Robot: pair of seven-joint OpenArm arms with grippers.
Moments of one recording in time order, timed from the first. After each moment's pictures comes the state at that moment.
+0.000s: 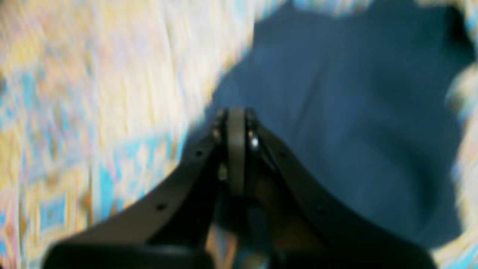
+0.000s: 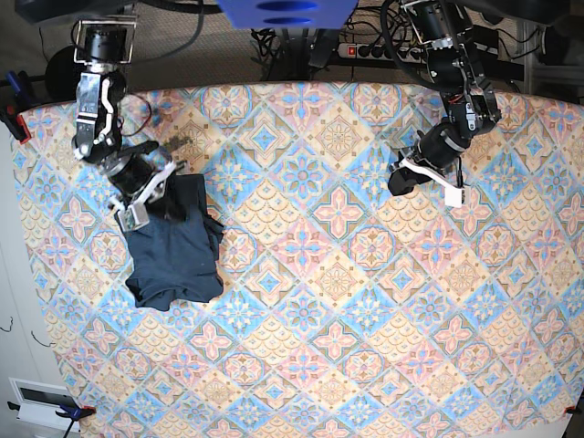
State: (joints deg) left arm 10.7 -0.9 -25.4 90.3 -44.0 -22.8 51.4; right arm -6.6 18.0 9.9 81.3 22.9 40.9 -20.9
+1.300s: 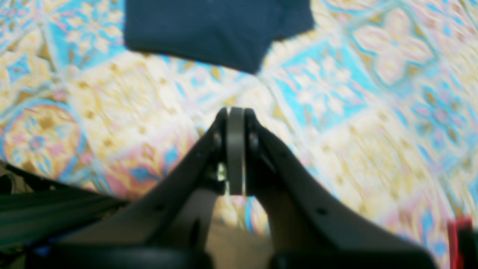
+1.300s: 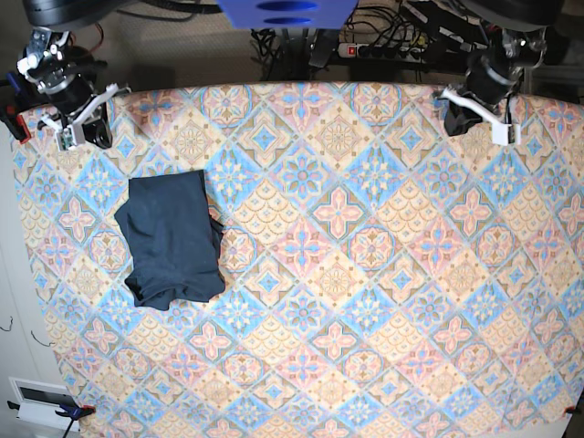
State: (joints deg) left arm 36.0 -6.1 -35.6 115.3 -43.9 -22.8 51.7; right arm -36.5 18.2 34.7 104.5 23.7 40.7 -28.4
